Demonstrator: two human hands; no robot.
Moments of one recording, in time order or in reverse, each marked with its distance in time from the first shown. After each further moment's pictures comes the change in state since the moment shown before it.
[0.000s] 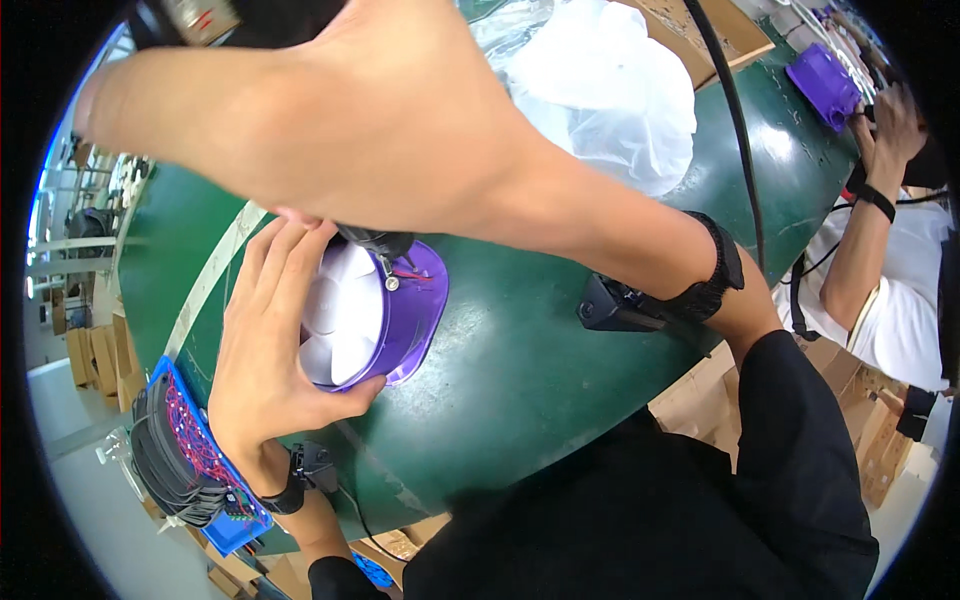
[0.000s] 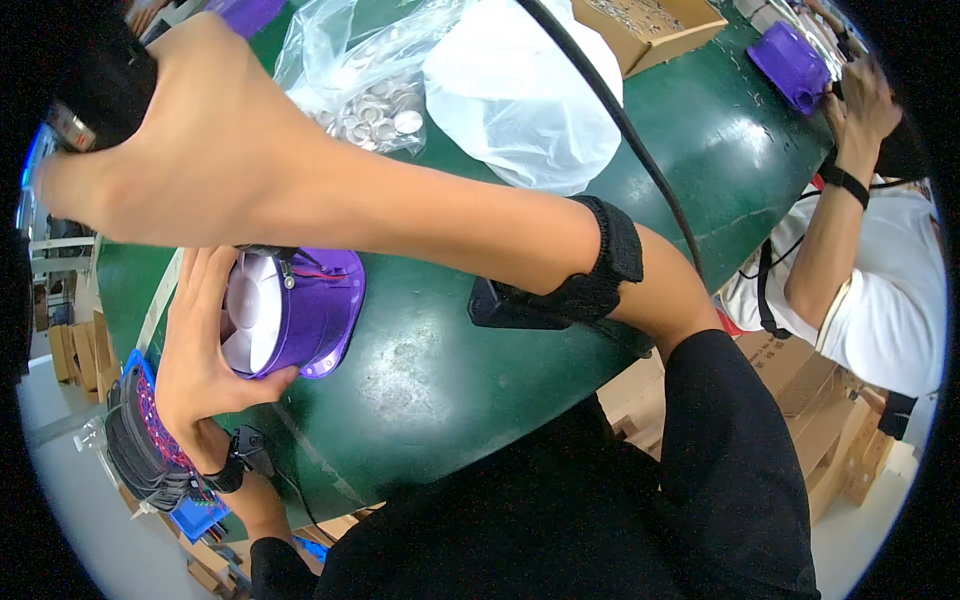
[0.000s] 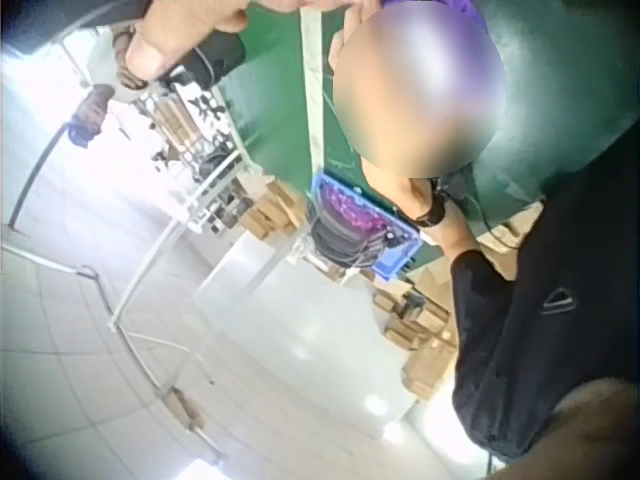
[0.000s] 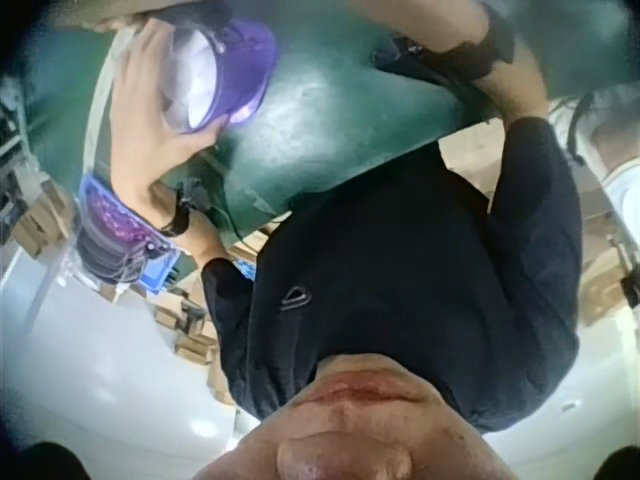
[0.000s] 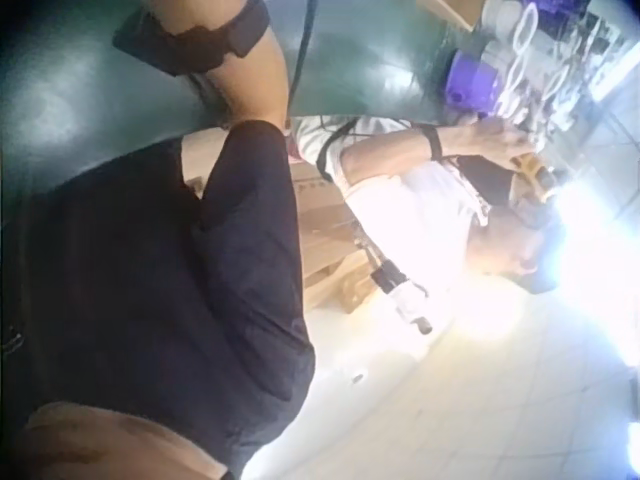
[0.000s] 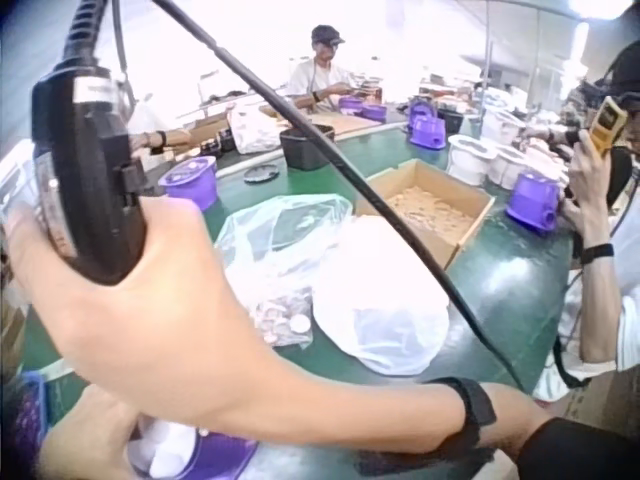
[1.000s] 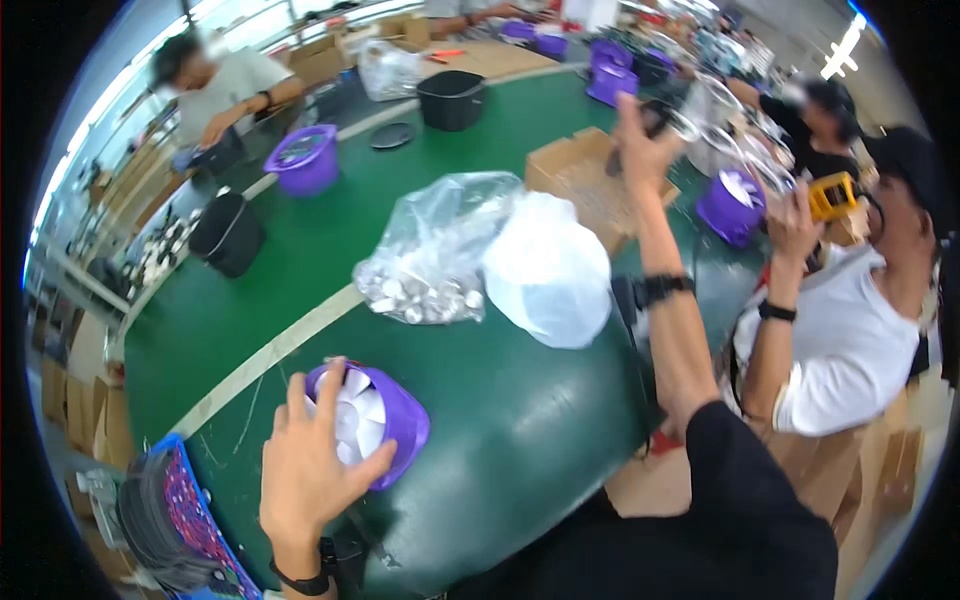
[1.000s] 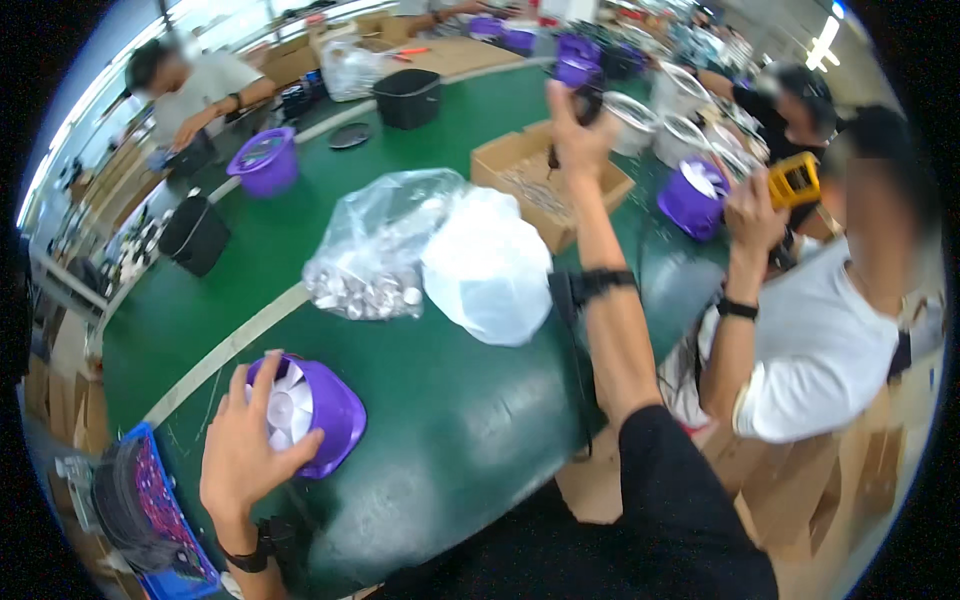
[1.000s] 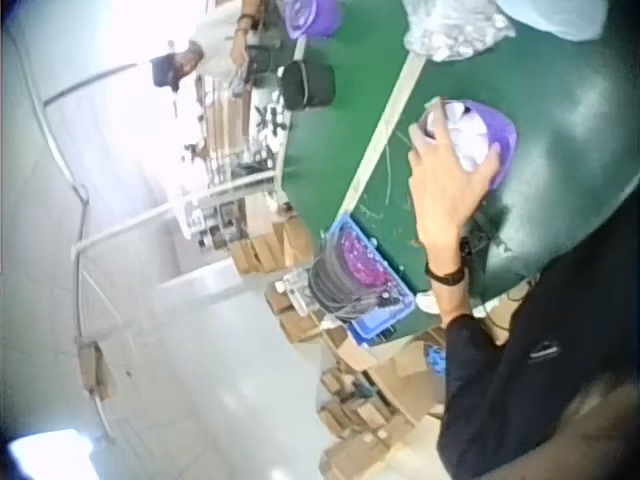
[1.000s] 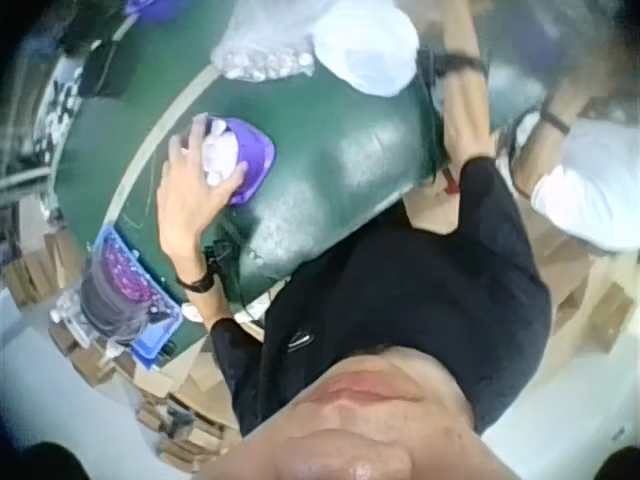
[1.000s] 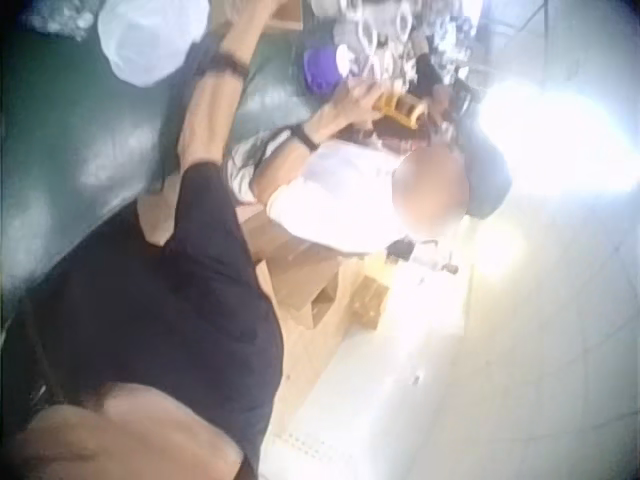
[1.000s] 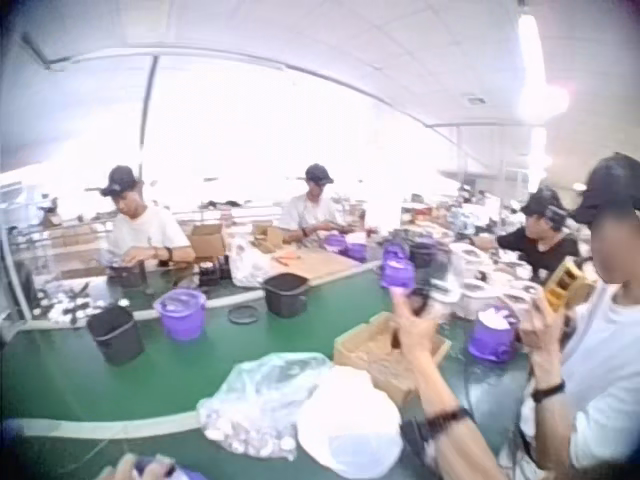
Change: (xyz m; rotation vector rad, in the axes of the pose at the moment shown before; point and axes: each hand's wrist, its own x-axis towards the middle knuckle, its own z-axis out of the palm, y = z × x) left_hand -0.022 0.042 -0.023 -0.075 -0.079 -0.626; right_hand 0.092 -0.040 -0.271 -0.845 0.493 -0.390
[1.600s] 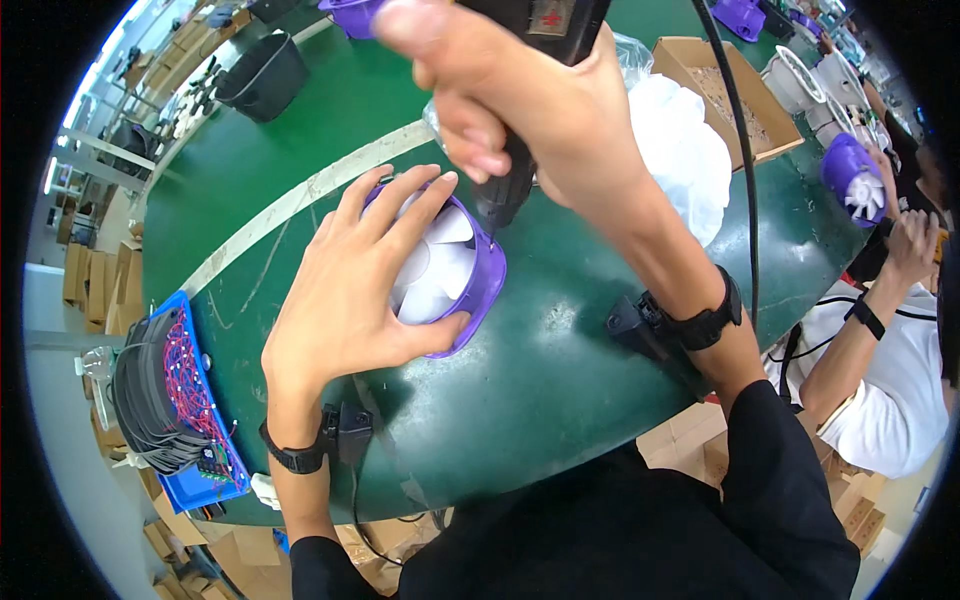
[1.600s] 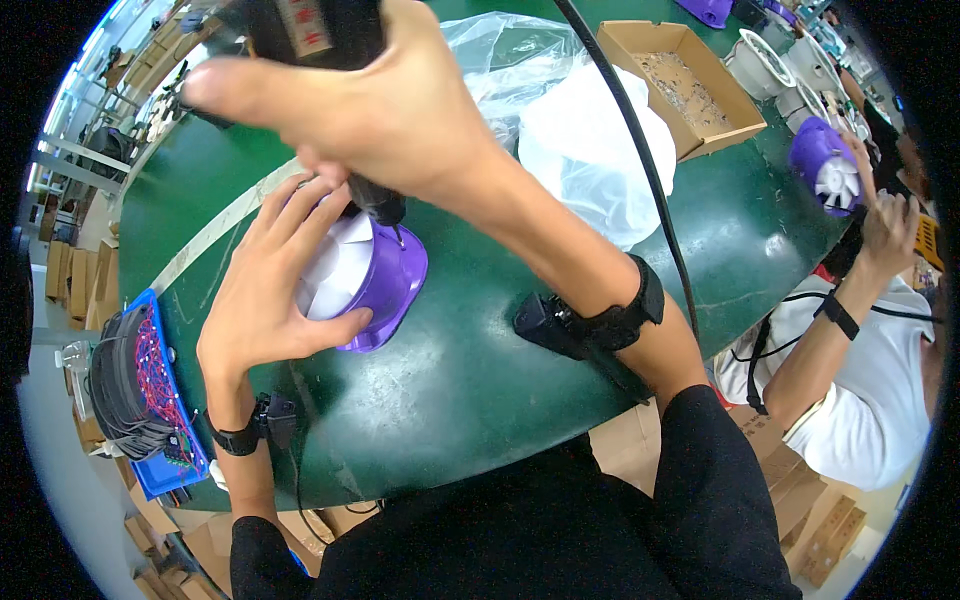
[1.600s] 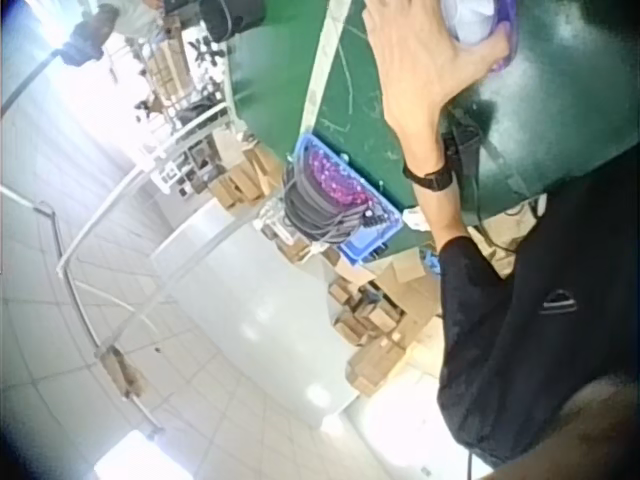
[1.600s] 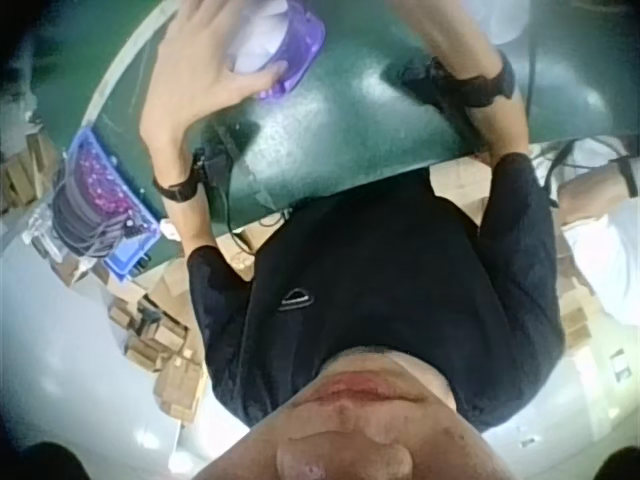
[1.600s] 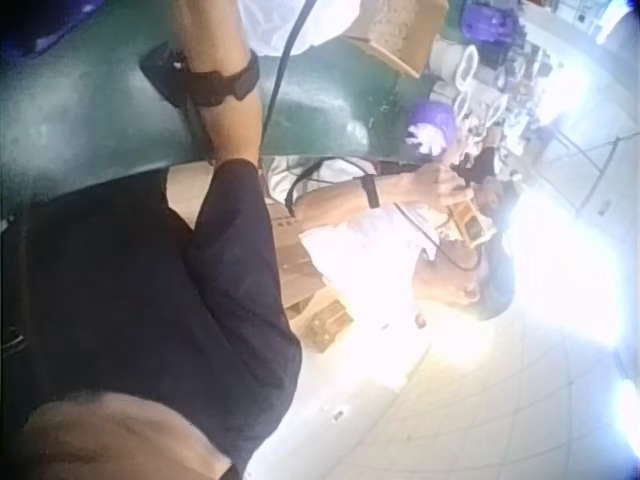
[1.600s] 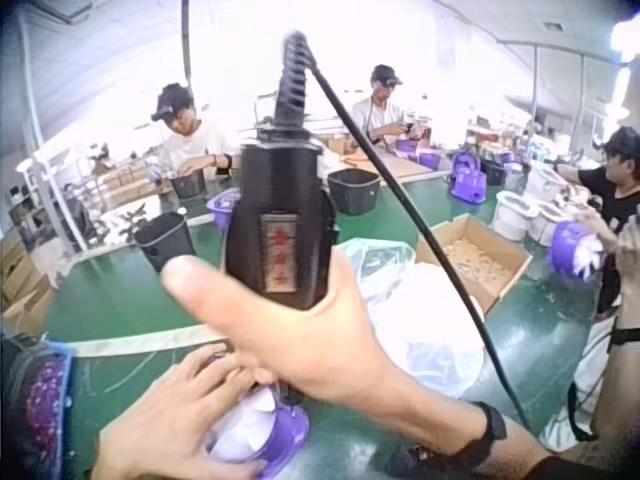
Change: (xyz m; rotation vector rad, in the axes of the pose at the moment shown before) left_hand 0.041 -0.024 0.026 0.069 0.221 0.583; right_hand -0.140 -0.221 0.111 0.962 -0.856 0.825
